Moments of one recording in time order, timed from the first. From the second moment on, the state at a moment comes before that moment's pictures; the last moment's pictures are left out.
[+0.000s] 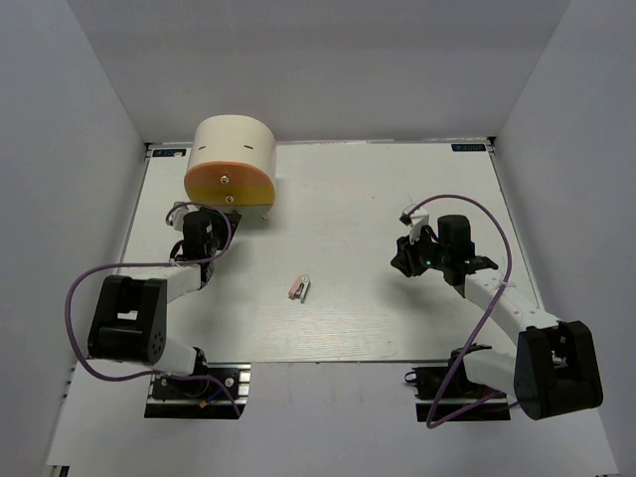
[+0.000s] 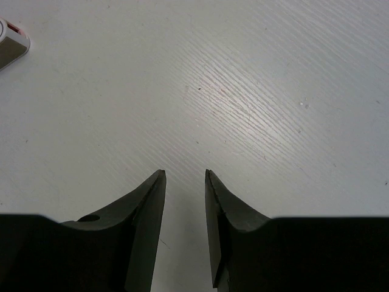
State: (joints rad) left arm -0.11 1.43 0.53 0.45 -0.06 -1.14; right arm 0.23 1.17 0.57 -0.11 -0.49 -0.25
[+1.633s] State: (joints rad) left arm 0.00 1.79 0.54 0.95 0.11 -1.23; right arm 0.23 1.25 0.59 -0.14 -0.47 -0.29
